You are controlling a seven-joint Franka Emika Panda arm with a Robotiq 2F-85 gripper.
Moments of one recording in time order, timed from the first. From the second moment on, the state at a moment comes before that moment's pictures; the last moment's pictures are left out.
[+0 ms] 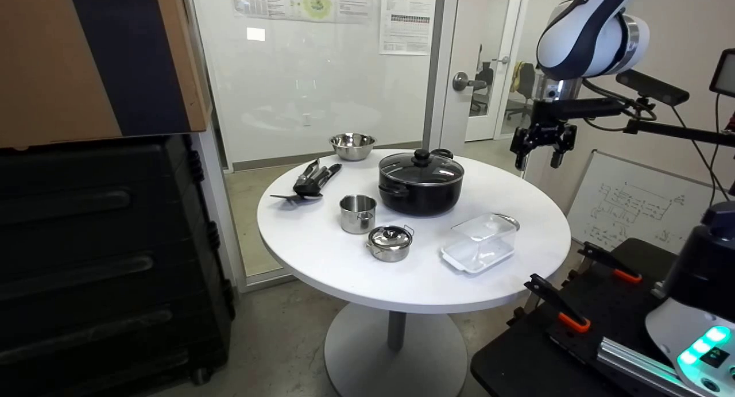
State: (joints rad) arm -0.23 -0.11 -0.16 -2.68 -0.14 2.58 0.14
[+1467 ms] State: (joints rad) arm -0.14 0.28 -0.17 -2.61 0.00 2.93 0.25
